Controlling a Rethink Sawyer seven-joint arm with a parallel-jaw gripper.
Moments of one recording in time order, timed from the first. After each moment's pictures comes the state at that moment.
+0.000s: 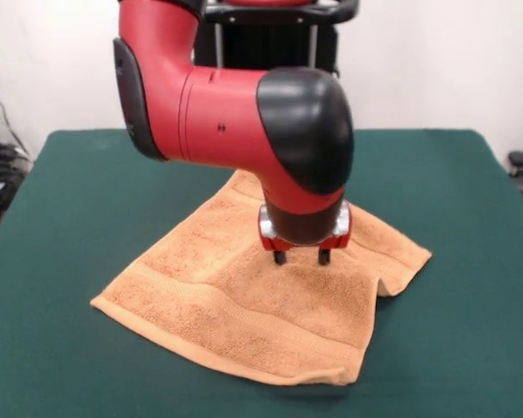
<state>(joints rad) -0.16 -0.22 -0.03 1.20 0.05 0.94 1.56</state>
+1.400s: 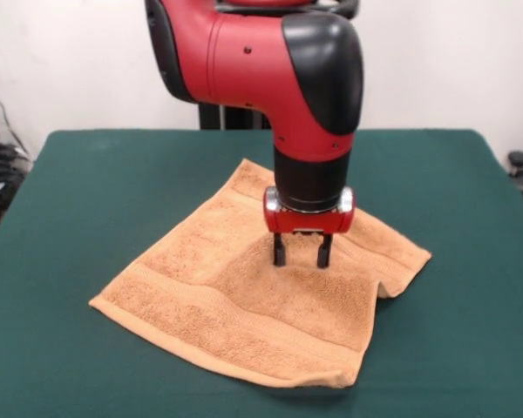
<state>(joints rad) -0.15 -0.35 -0.03 1.50 0.07 0.48 1.56</state>
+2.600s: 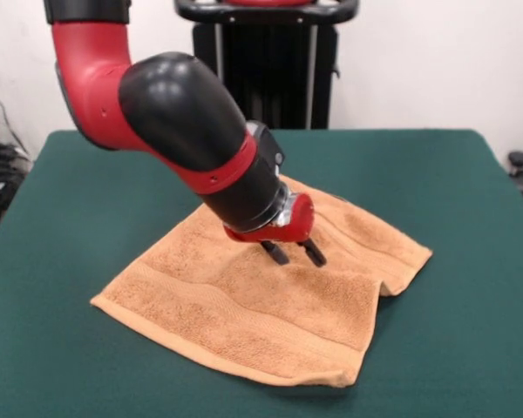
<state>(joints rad) -0.51 -0.29 0.26 1.54 0.28 0.70 1.56</state>
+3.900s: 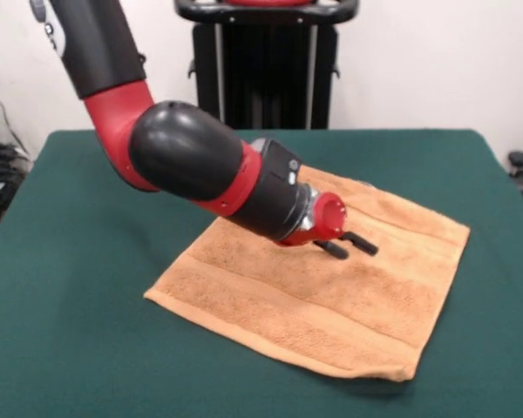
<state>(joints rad) -0.72 -0.13 0.53 1.63 0.29 0.70 1.56</state>
